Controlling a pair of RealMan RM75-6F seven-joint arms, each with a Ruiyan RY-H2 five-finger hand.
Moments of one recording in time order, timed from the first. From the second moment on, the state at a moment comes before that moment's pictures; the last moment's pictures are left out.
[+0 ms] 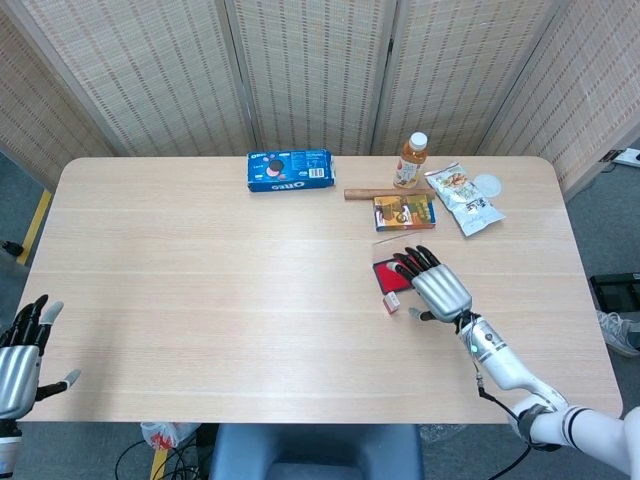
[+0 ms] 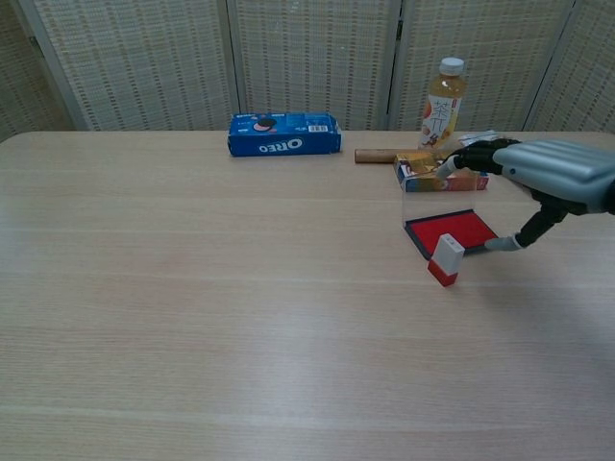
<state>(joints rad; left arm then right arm) -0.06 -1.13 -0.05 -1.65 1.47 1.51 0.15 0.63 -1.48 0.04 -1.21 -1.50 1.01 0.03</state>
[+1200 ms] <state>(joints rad) -0.05 -1.11 -0.04 -1.65 1.50 1.55 0.08 0.73 -1.56 0.10 -1.21 -1.26 0.77 -0.23</state>
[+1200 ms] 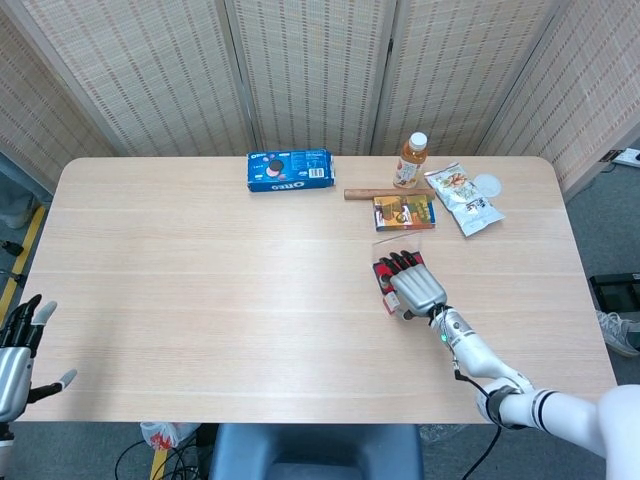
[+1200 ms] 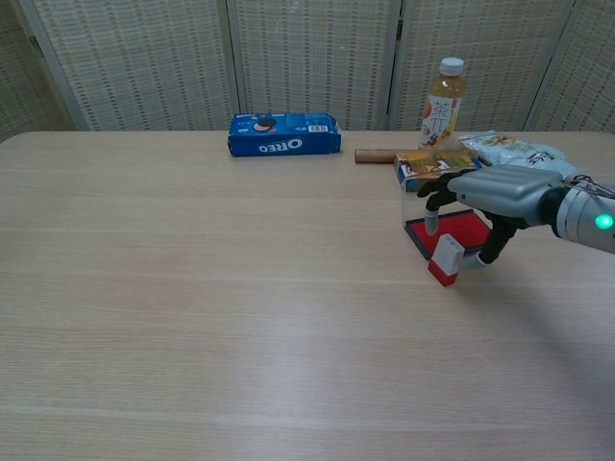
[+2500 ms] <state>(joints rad) -0.07 -1.10 -0.04 -1.65 1.49 1.49 0.04 0.76 -1.42 0.19 -1.33 -1.04 0.74 -0.28</state>
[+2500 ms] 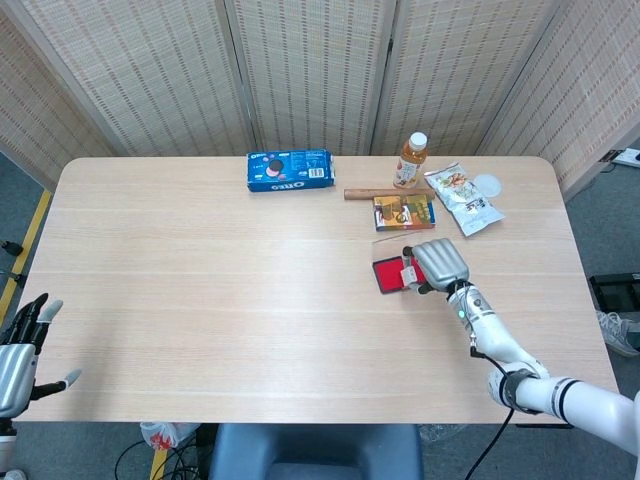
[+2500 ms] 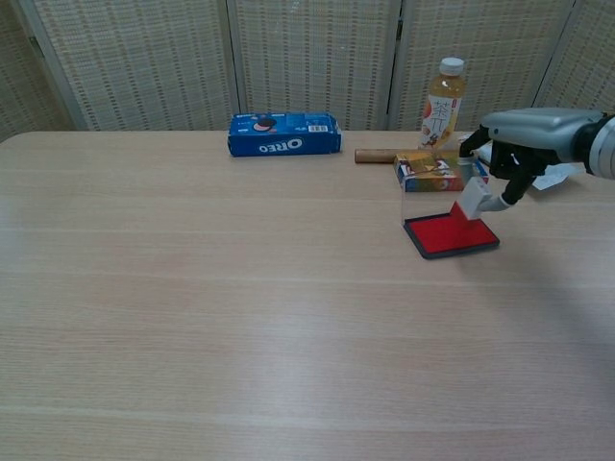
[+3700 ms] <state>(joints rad) -0.08 -1.08 -0.04 -1.64 1.48 1.47 -0.02 0.99 -1.58 0.12 -1.03 -0.63 0.57 -0.45</state>
